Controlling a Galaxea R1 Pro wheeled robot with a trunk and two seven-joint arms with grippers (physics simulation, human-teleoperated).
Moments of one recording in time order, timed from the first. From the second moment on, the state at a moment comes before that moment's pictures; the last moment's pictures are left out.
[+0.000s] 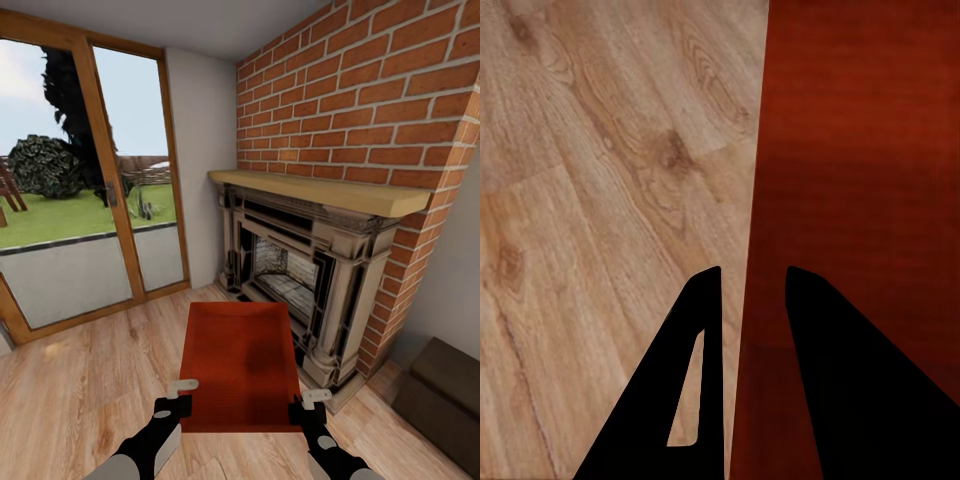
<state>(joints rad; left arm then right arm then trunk) -0.57 -0.10 -0.13 -0.33 0.14 0.02 0.26 -0.57 0.09 0.08 -0.15 0.03 -0.38 -0.14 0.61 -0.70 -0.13</state>
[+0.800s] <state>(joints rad) -0.57 -0.10 -0.14 -0.33 0.14 0.01 0.26 -0.57 0.09 0.08 -0.15 0.03 -0.38 -0.14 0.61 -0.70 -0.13</state>
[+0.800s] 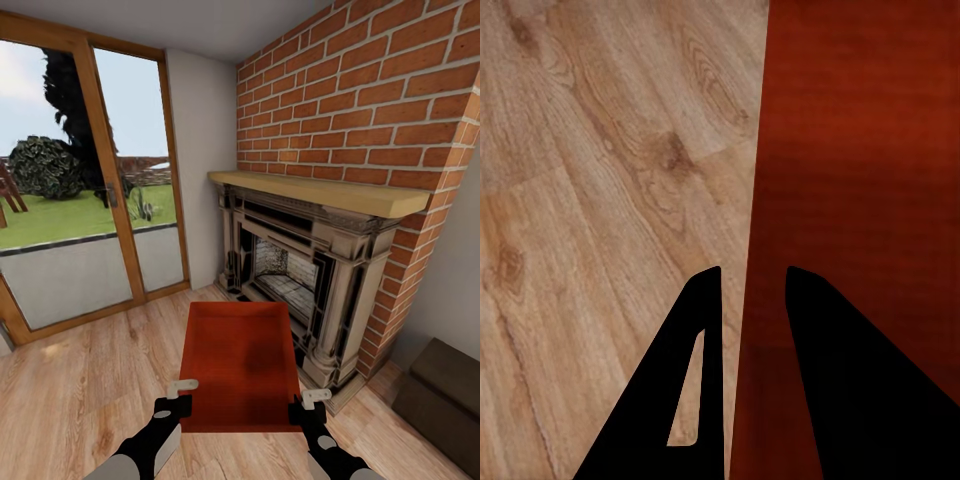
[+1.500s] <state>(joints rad) -0.57 -0.10 -0.14 -0.33 0.15 0.01 0.26 -0.57 0.09 0.08 -0.15 0.03 -0.38 -0.14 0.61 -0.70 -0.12</state>
